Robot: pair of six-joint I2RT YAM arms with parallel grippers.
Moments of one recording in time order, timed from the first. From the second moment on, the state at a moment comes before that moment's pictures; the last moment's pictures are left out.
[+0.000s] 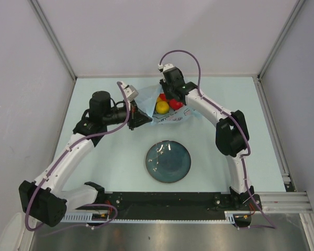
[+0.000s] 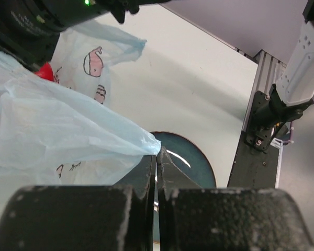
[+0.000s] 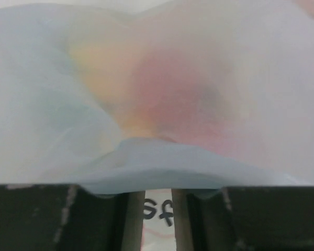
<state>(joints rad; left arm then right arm) -0.40 1.13 1.03 -0.22 0.78 -0.07 0.60 2.13 1.92 -0.46 0.17 0.10</state>
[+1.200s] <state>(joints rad) -0.32 1.15 0.95 -0.14 0.77 -0.13 0.63 2.36 1.98 -0.46 0.09 -0.04</state>
